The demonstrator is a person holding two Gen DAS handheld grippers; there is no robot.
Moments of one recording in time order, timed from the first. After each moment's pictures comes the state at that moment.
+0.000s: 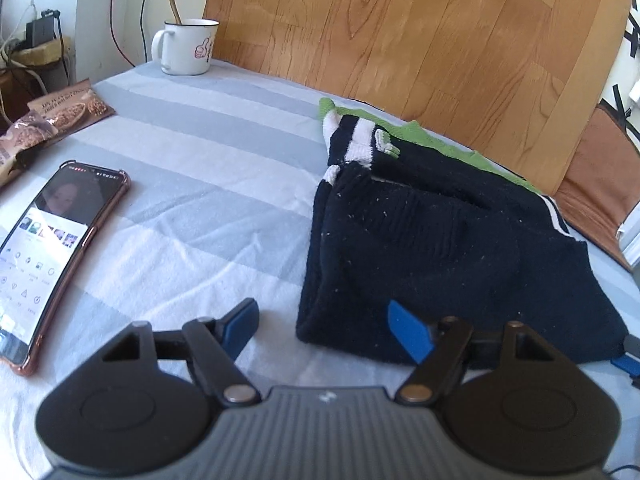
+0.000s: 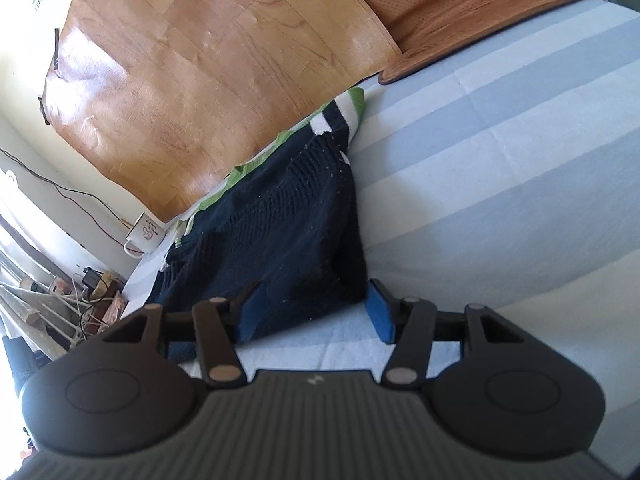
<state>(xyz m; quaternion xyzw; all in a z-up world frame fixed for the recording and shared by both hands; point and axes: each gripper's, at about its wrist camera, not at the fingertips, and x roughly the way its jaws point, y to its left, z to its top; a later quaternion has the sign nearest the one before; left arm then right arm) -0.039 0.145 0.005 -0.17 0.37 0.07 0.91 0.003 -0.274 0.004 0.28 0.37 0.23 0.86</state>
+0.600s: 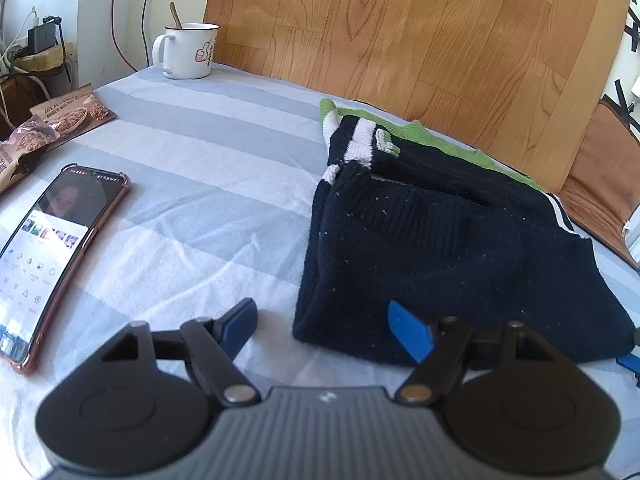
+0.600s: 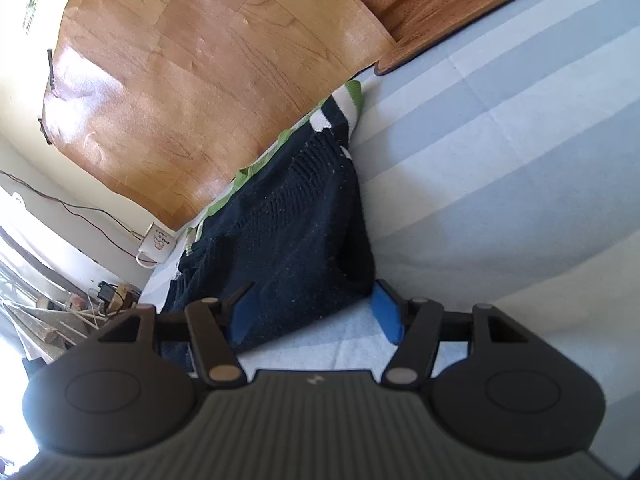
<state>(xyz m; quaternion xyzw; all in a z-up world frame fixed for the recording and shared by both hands) -0.036 0.139 0.005 -0.16 0.37 0.07 0.91 0.011 -0.274 0.004 0.31 0.38 0.23 0.84</state>
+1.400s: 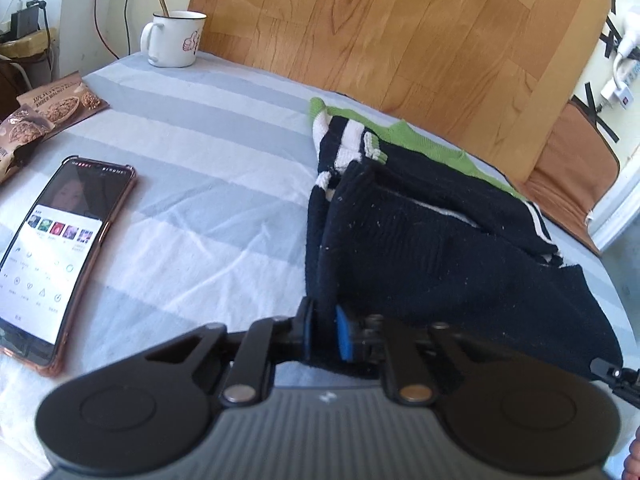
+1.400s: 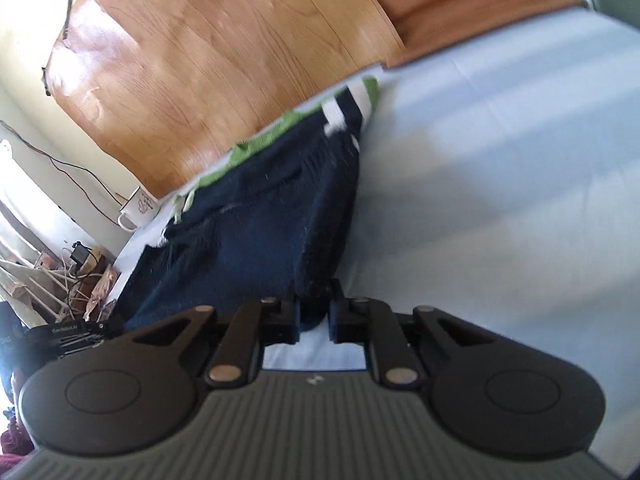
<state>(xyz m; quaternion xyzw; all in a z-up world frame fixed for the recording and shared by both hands) -0.055 0.172 0.020 -0.18 0.39 0.00 0.90 -0.051 -0.260 0.007 0.25 0.39 0.20 0.86</state>
